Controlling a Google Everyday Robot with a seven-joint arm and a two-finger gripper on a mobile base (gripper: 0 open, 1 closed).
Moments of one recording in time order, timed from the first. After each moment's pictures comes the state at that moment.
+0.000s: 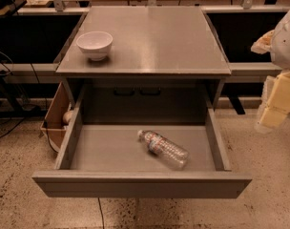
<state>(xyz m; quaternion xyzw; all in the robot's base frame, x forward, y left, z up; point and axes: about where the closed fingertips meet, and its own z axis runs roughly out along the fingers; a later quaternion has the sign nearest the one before) 0.438 -0.217 0.976 -0.60 0.78 -0.03 0.16</state>
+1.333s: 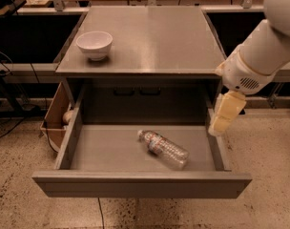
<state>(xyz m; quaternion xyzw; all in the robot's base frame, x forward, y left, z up) 0.502 -0.180 0.881 -0.59 0.78 0.02 0.17</state>
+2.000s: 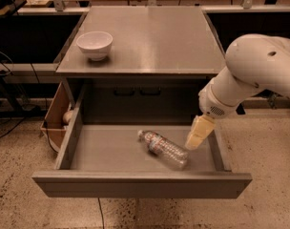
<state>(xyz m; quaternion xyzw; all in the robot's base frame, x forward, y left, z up) 0.532 -0.154 0.782 -0.56 0.81 0.04 0.19</state>
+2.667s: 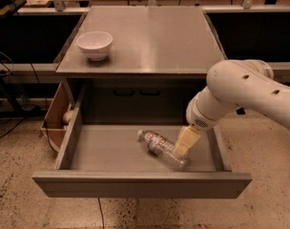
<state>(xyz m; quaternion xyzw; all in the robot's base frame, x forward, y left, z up) 0.539 -0.128 0.734 -0.55 0.81 0.04 0.20</state>
